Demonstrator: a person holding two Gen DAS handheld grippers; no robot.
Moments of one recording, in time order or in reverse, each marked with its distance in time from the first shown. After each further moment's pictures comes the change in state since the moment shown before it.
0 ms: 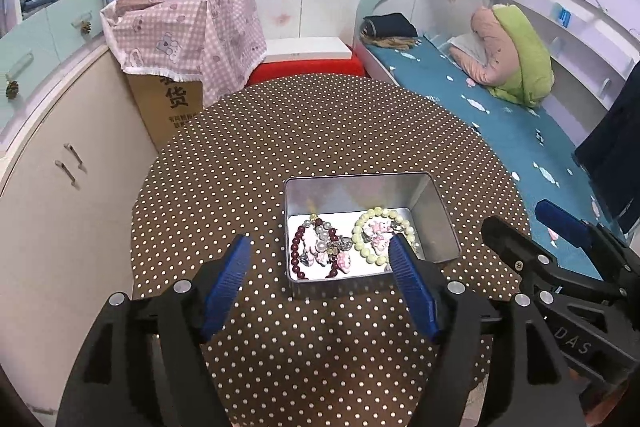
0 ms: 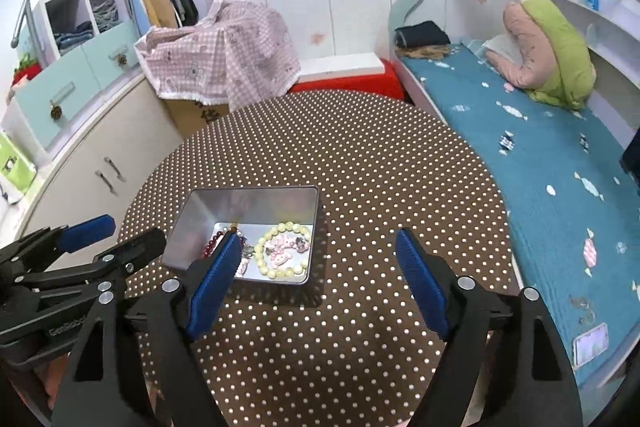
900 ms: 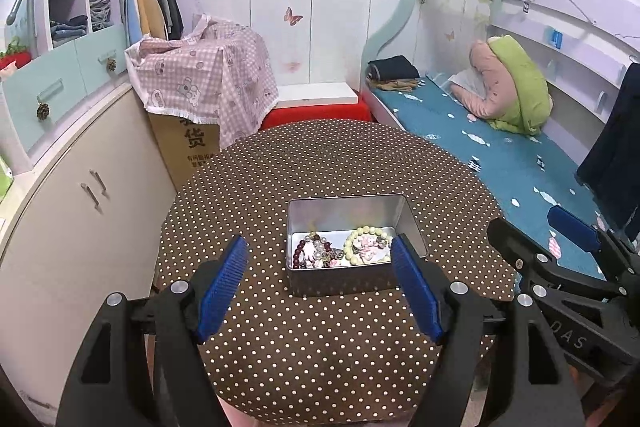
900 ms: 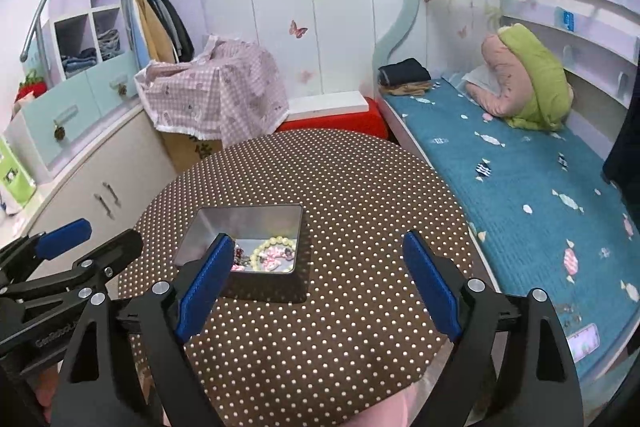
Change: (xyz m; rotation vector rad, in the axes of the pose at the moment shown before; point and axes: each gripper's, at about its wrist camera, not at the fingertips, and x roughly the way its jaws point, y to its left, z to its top) left arm -0.061 -0.023 -0.025 0.014 -0.175 0.053; right arm -0.062 -0.001 -0.014 0.008 -0.144 -0.046
